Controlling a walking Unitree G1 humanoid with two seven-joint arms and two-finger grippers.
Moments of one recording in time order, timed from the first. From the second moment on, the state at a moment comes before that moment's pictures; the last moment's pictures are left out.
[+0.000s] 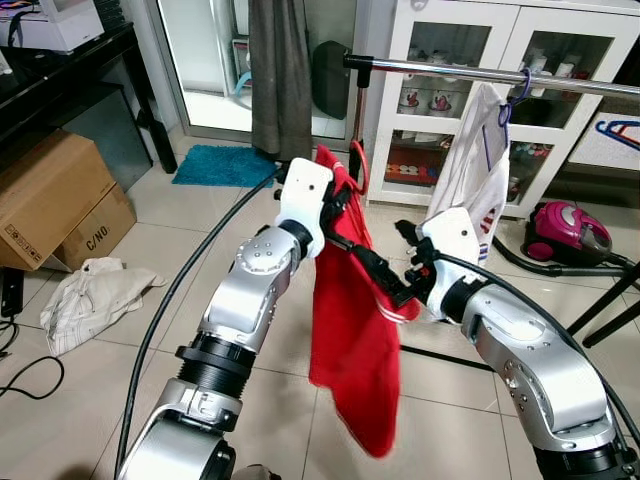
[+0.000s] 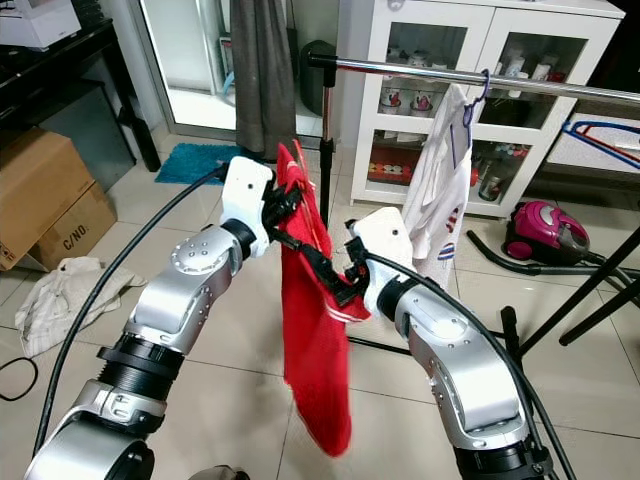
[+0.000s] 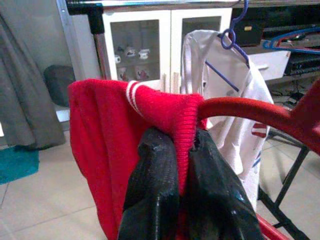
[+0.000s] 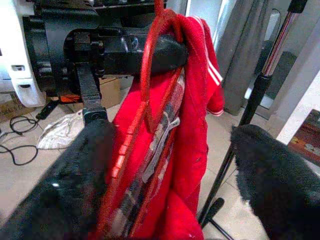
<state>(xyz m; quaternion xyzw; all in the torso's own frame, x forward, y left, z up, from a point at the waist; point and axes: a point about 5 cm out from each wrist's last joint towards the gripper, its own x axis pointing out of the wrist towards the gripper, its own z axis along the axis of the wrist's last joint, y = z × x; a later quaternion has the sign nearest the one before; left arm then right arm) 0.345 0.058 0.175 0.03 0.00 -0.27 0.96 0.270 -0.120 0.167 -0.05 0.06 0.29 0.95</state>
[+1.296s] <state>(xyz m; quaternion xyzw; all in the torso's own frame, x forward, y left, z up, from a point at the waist) 0.340 0.047 0.178 0.04 -0.01 -0.30 0.95 0.294 -0.110 0.176 -0.04 0.04 0.19 0.98</state>
